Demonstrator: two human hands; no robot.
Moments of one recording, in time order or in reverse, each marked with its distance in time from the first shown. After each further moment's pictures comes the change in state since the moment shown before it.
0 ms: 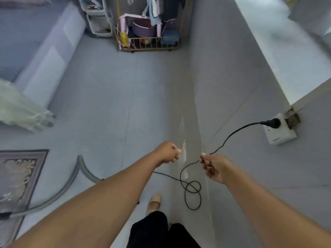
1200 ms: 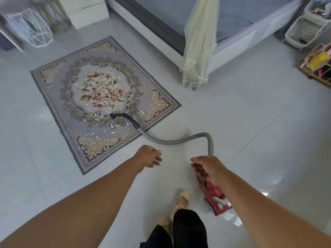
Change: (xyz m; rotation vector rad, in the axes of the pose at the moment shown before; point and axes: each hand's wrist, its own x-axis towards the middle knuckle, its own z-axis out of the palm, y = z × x) left_hand -0.361 -0.596 -0.259 -0.920 0.715 -0.446; right_hand -0.127 0.292 0.612 -0.945 -0.475 -0.122
